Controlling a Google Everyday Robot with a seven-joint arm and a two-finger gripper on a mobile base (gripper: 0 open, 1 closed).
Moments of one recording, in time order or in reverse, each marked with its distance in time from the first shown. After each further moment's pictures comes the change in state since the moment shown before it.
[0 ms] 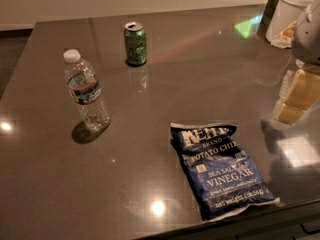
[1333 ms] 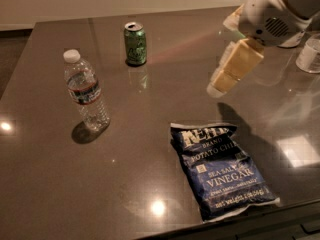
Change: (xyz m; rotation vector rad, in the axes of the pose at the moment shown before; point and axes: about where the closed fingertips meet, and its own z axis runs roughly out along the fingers) arm -0.103 -0.033 0.015 -0.016 -0.310 0.054
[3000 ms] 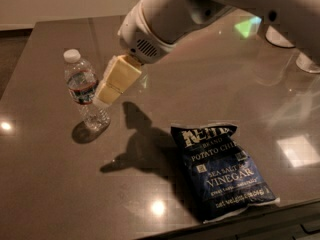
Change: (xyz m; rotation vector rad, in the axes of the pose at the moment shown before) arm -0.170 0.068 0.107 -0.129 -0.270 -0.119
